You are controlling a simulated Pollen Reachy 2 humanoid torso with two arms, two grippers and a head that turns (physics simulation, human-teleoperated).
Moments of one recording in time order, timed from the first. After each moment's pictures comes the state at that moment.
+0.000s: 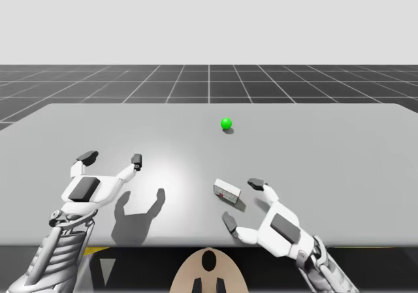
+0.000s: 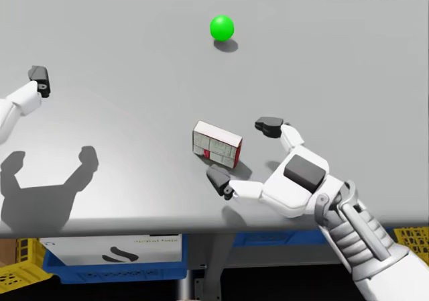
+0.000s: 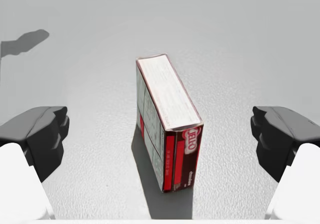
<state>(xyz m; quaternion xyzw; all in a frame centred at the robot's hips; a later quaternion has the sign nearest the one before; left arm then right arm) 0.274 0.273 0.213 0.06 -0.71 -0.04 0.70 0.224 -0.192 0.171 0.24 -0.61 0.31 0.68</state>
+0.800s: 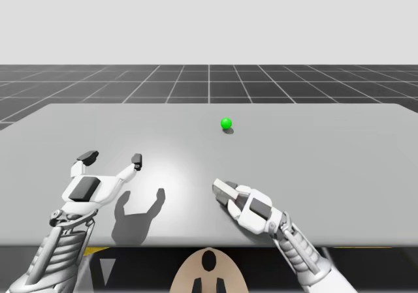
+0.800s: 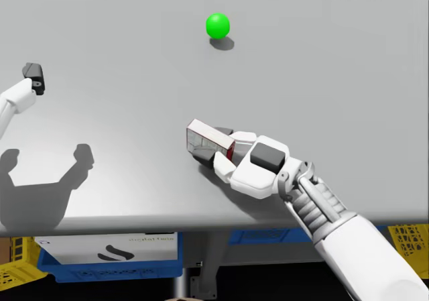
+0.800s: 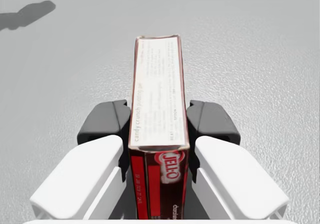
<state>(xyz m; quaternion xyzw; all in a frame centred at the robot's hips) 0.275 0.272 0.213 0.06 -0.71 -0.04 0.70 0.273 -0.168 0.138 0.28 -0.57 0.35 0.69</state>
